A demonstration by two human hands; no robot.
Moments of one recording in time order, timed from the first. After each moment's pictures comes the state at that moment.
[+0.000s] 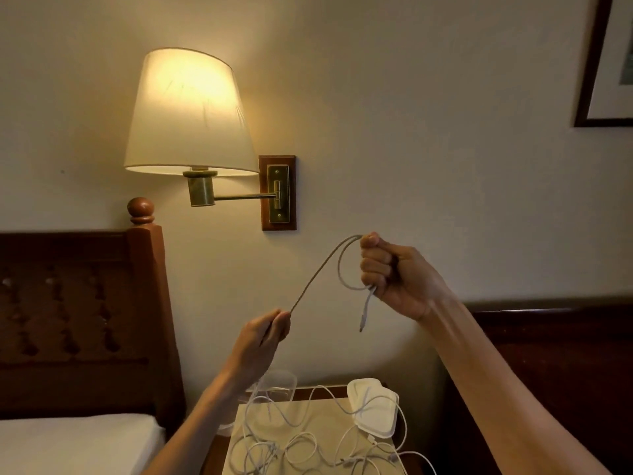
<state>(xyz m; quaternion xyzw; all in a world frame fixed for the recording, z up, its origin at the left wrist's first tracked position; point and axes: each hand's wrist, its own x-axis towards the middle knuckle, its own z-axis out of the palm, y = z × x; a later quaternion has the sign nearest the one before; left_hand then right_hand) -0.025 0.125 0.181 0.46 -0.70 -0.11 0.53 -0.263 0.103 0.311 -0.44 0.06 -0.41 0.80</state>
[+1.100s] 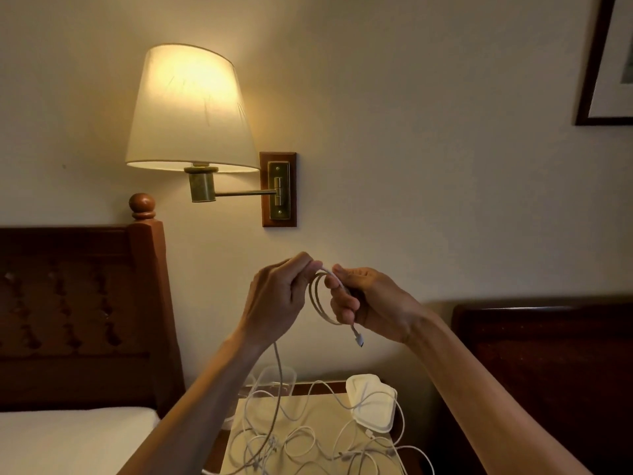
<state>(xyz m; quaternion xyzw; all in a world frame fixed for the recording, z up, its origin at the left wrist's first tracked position) -0.068 0.143 0.261 0.38 -0.74 0.17 0.52 -0.251 0.120 0.283 -0.66 0.14 -0.30 0.67</state>
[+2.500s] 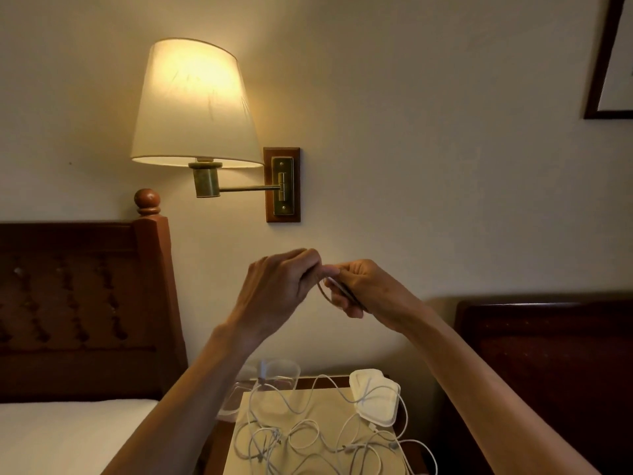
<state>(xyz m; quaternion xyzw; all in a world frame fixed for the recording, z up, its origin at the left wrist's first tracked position) -0.064 0.161 0.278 0.41 -0.77 0.27 0.42 -0.242 0.122 0.286 -0.78 0.26 -0.32 0.47</state>
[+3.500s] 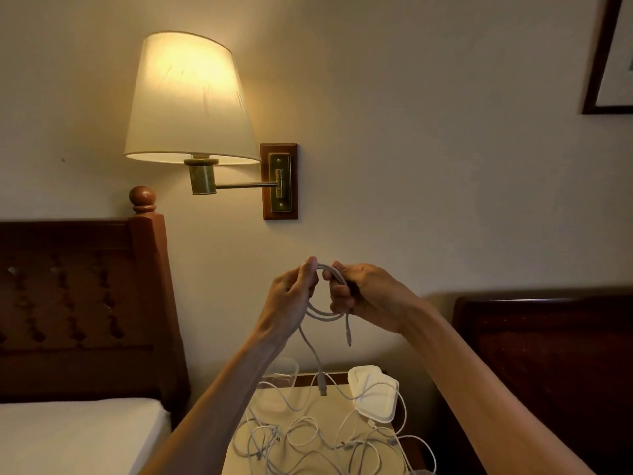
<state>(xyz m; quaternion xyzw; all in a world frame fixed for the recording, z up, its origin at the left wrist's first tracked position) -0.091 0.150 0.250 0.46 -0.59 -0.26 0.60 -0.242 0.104 0.274 -0.66 0.22 -0.31 0.65</state>
